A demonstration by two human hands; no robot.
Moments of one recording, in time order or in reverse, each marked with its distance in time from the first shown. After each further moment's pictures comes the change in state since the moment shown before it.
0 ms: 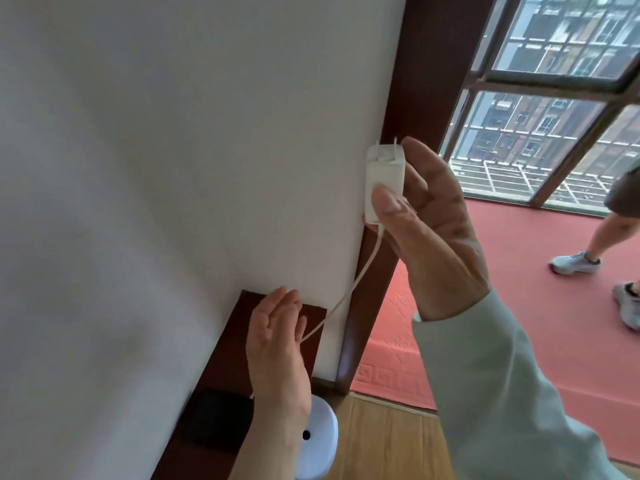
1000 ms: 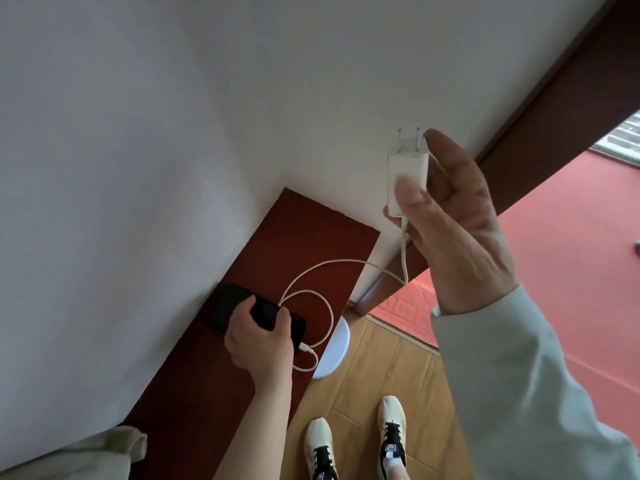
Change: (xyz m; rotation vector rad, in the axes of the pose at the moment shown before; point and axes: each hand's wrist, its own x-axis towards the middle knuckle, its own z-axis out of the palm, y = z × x) left_hand 0.043 -0.142 -0.159 1.001 0.591 -0.114; right_hand -0.033 0.135 -0.003 -0.005 -0.074 0.338
